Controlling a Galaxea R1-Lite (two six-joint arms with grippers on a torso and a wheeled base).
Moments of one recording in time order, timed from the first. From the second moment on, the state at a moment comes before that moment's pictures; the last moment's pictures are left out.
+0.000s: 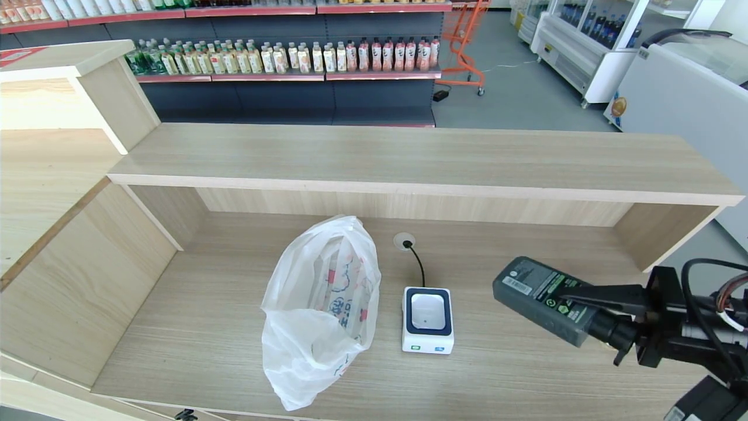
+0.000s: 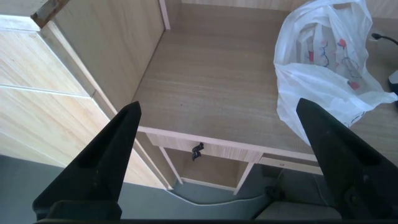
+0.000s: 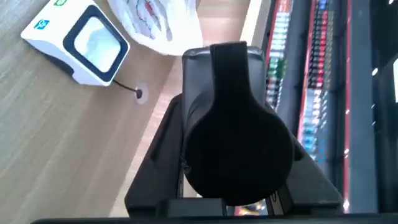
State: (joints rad) left arm 0.00 0.00 0.00 0.05 0.13 0.01; right arm 0.04 1.41 -0.44 -0.54 0.99 -2.25
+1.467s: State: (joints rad) left arm 0.00 0.00 0.00 0.05 0.13 0.01; right arm 0.27 1.43 -0.49 -0.33 1.22 -2.80
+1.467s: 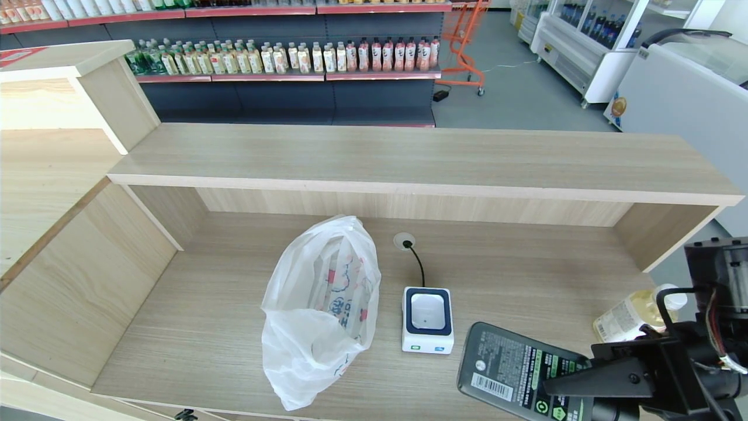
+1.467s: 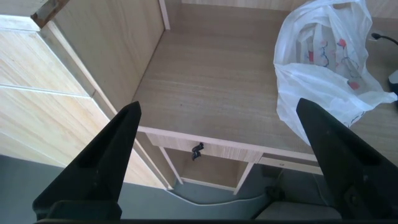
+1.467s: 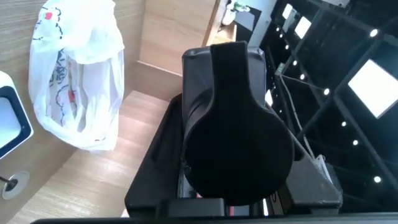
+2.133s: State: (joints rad) left arm 0.00 0.00 0.00 0.05 0.13 0.01; right arm 0.29 1.45 -0.51 -0.32 1.23 -2.80
